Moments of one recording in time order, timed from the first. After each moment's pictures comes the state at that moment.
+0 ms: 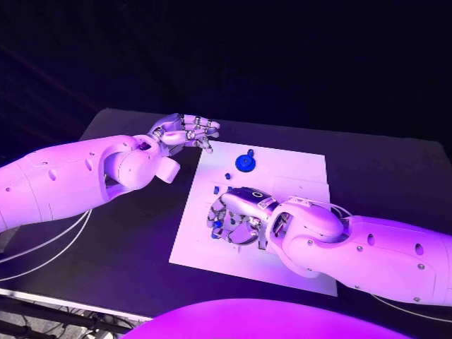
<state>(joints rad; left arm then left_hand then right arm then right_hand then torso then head) 1.16 -0.89 -0.01 1.42 -0.11 -0.09 0.27 1.45 -0.22 0.47 0.18 0.22 0.78 0.20 0.37 0.29 0.92 0.15 0.52 0.19 0.93 0.07 1.03 0.43 0.17 0.94 0.16 0.74 0.58 1.11 -0.56 -0.19 1.69 -1.47 -0.33 -0.13 1.30 -0.16 0.70 -0.04 0.13 1.06 0.12 0.28 0.37 1.13 0.12 0.34 0.09 1.46 -0.02 1.45 1.23 0.10 1.41 0.08 1.05 1.31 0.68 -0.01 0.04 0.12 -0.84</state>
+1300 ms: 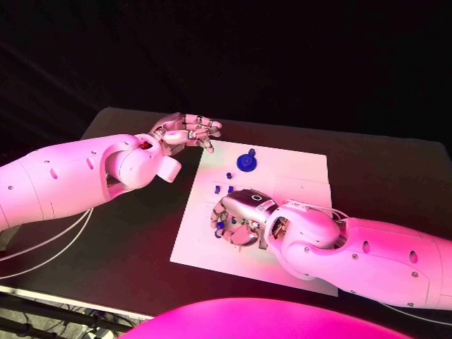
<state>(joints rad) 1.16 -0.89 -0.01 1.41 -0.11 -0.08 0.26 1.45 -0.22 0.46 0.18 0.22 0.78 0.20 0.38 0.29 0.92 0.15 0.52 0.18 0.93 0.07 1.03 0.43 0.17 0.94 0.16 0.74 0.58 1.09 -0.54 -0.19 1.67 -1.57 -0.32 -0.19 1.31 -0.16 0.66 -0.04 0.13 1.03 0.14 0.28 0.38 1.12 0.11 0.32 0.10 1.46 -0.02 1.45 1.23 0.10 1.40 0.08 1.04 1.31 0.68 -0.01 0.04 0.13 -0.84</state>
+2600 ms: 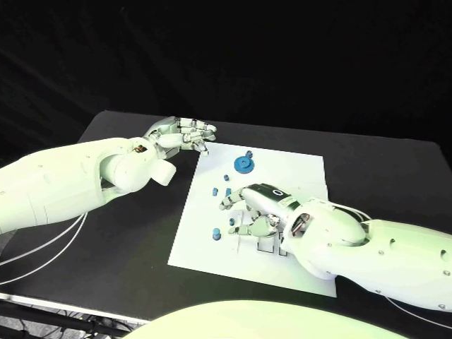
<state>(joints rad) 1.16 -0.90 -0.01 1.41 -0.11 -0.08 0.25 1.45 -0.22 0.46 0.19 0.22 0.77 0.20 0.38 0.29 0.92 0.15 0.52 0.18 0.93 0.07 1.03 0.43 0.17 0.94 0.17 0.73 0.57 1.11 -0.67 -0.19 1.73 -1.48 -0.43 -0.12 1.52 -0.17 0.13 0.20 0.15 0.87 0.17 0.14 0.32 0.79 0.12 0.37 0.08 1.45 0.04 1.34 1.03 0.15 1.31 0.13 0.59 1.19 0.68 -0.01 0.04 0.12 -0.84</state>
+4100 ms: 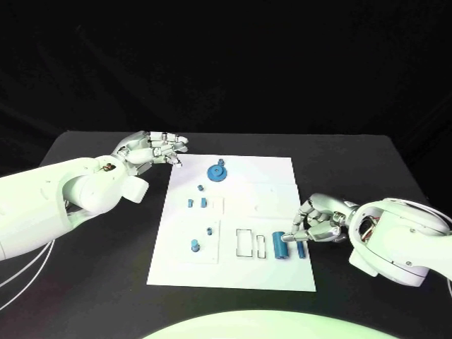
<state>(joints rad) 1.16 -0.90 -0.02 1.42 -0.11 -0.07 0.25 1.45 -0.22 0.46 0.19 0.22 0.77 0.20 0.38 0.29 0.91 0.15 0.52 0.18 0.93 0.07 1.03 0.43 0.17 0.94 0.17 0.73 0.57 1.17 -1.13 -0.20 1.96 -1.16 -0.26 -0.49 1.21 -0.11 -0.09 0.29 0.14 0.99 0.09 0.37 0.46 1.44 0.02 1.42 1.31 1.46 -0.05 1.54 1.31 0.08 1.46 0.06 1.19 1.31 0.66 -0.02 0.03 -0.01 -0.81</state>
